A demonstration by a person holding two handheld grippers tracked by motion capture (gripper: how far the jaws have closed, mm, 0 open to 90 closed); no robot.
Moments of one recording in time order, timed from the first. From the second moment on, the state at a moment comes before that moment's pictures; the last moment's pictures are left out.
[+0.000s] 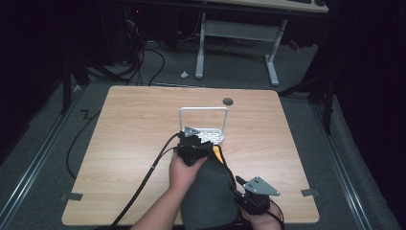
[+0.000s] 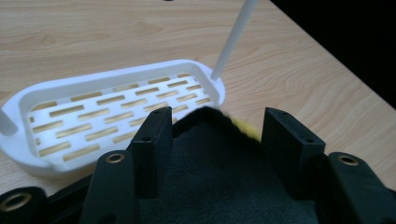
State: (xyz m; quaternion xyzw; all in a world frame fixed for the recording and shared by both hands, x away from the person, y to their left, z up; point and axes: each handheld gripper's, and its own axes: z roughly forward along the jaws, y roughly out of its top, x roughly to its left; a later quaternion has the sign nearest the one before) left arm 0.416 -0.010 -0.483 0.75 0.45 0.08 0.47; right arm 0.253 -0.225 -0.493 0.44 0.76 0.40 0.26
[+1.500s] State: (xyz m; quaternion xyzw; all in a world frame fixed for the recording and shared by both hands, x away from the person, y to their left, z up) left arm 0.318 0.095 -0.521 0.82 0.38 0.11 0.41; right arm 0.268 -0.201 -0.511 0.42 0.79 0.38 0.23
